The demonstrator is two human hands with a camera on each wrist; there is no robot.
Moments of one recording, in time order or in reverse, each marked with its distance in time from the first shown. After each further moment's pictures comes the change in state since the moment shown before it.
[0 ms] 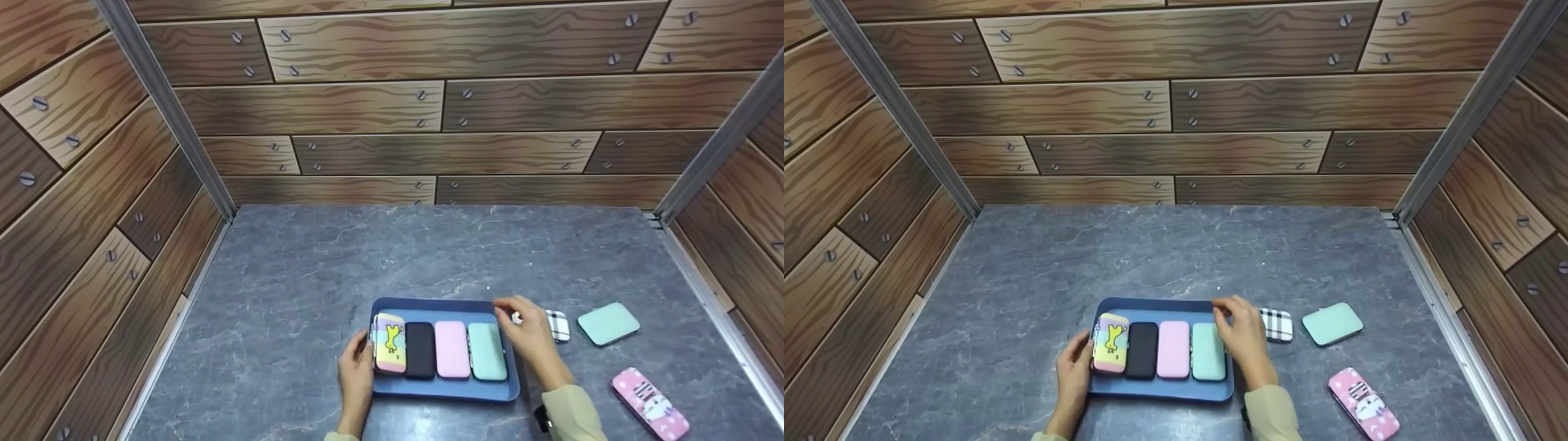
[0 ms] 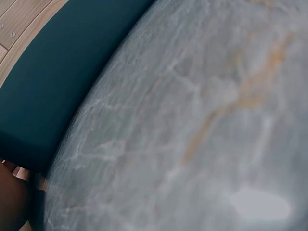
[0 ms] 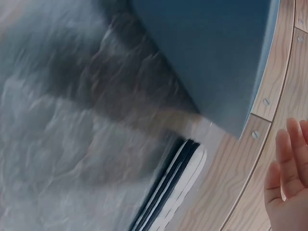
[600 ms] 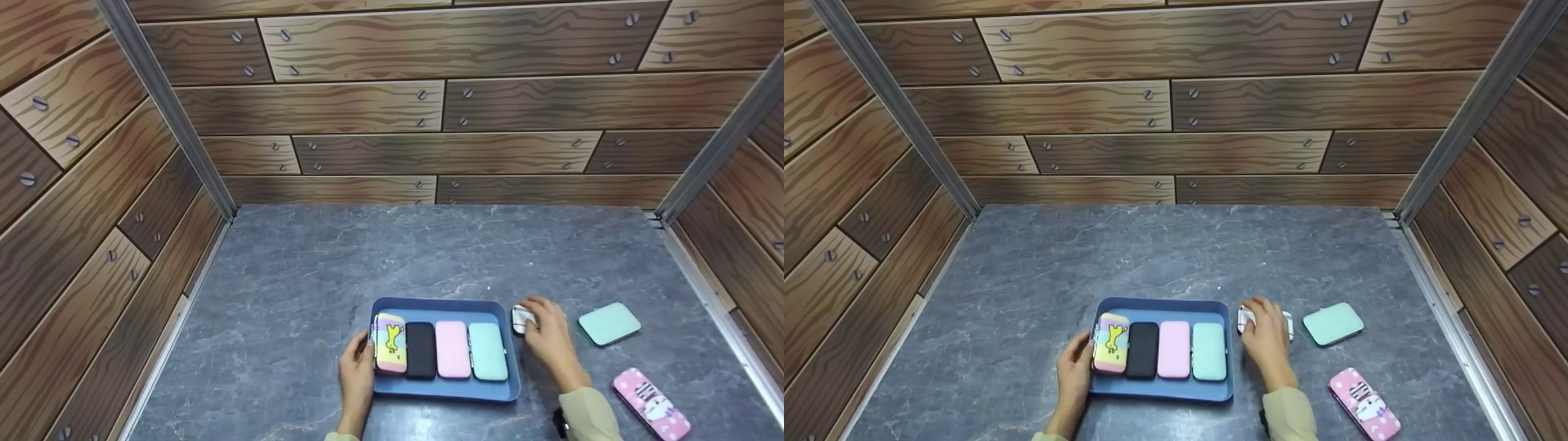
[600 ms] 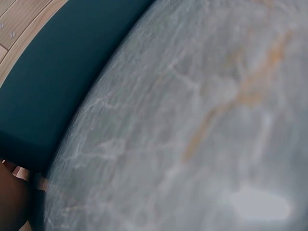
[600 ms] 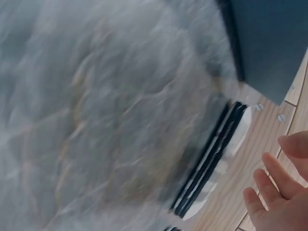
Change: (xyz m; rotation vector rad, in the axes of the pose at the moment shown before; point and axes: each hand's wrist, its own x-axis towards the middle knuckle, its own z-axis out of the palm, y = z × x) left_hand 0.002 -0.006 0.000 0.003 -0.001 0.010; right_hand -0.015 0.036 -0.018 -0.129 -0.110 0.171
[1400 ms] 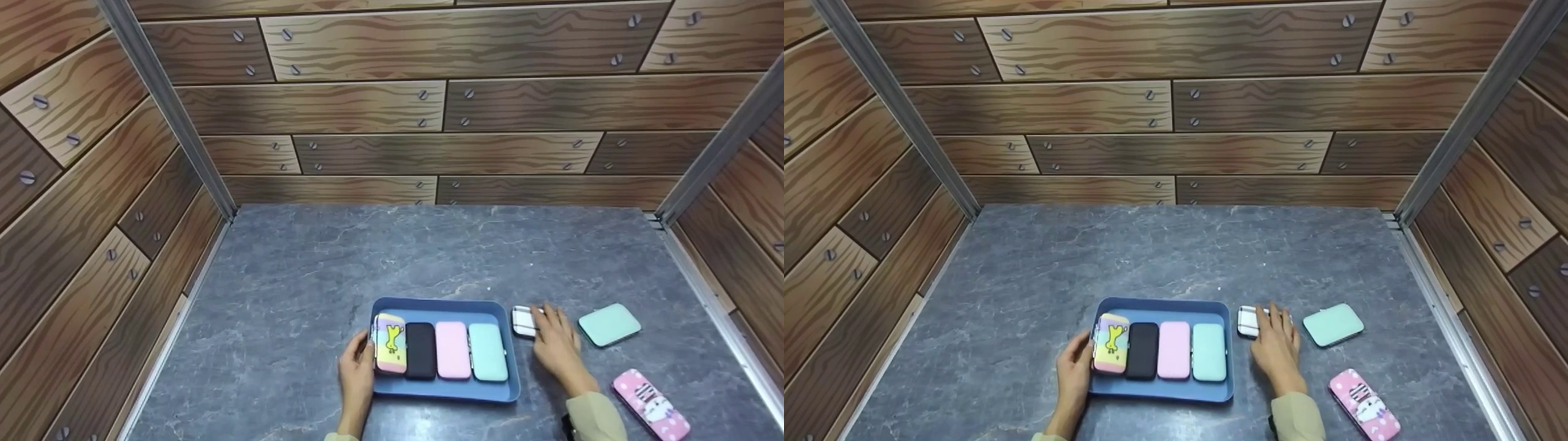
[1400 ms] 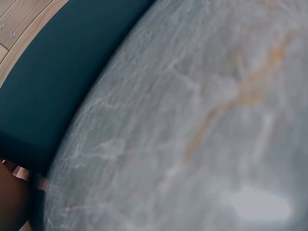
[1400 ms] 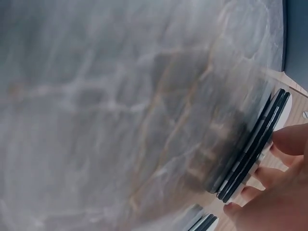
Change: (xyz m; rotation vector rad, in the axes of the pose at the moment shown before) left_hand -0.011 0.036 -0.002 0.002 -0.012 0.007; right_hand -0.013 0.018 -0.008 -0.151 -0.388 0.253
